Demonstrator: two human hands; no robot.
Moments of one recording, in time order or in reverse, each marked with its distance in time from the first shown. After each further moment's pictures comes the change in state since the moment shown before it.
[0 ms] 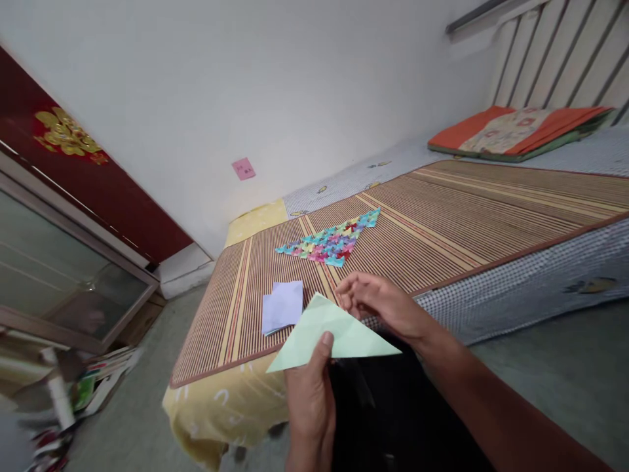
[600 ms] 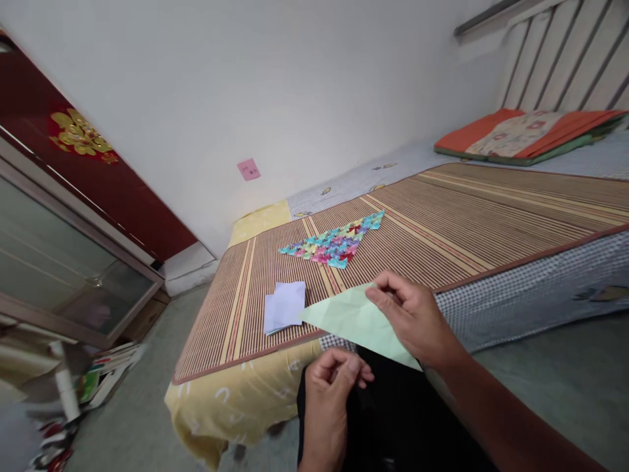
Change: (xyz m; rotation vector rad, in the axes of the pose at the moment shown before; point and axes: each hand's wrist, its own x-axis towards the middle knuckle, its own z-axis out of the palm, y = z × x) left_hand -0.013 -0.012 -0.015 0.296 -0.330 -0.077; right_hand -0.028 -0.017 0.009 -0.543 0.337 -0.263
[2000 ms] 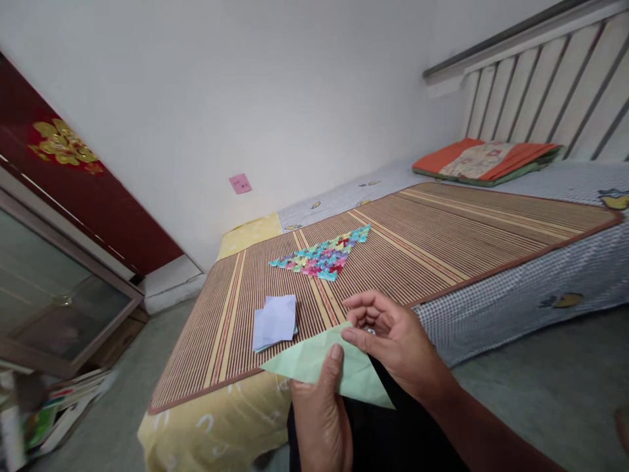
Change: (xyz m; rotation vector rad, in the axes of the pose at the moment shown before) left_hand 0.006 0.023 0.042 -0.484 0.274 0.056; right_hand -0.015 -0.019 0.011 0.352 -0.018 0.122
